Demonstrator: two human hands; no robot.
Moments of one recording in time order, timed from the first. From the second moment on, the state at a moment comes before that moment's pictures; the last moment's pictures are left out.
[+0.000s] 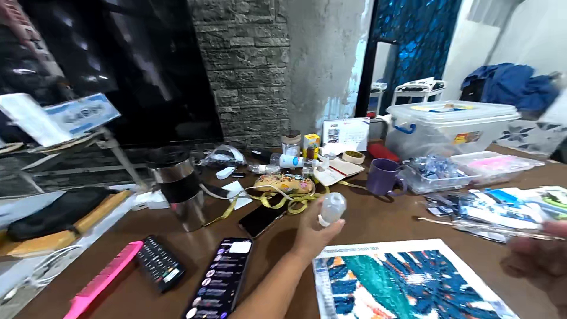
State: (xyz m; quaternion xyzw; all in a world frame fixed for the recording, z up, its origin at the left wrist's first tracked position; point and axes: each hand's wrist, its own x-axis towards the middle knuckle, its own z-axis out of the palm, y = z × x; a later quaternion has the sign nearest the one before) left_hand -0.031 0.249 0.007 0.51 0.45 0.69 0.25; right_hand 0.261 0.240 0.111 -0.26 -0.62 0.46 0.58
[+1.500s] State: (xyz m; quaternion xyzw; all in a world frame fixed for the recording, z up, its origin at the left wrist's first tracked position) left_hand -0.019 0.224 -0.007 0.73 0.45 0.52 0.04; right_hand 0.196 0.237 0.098 -0.22 -0.80 0.21 0.52
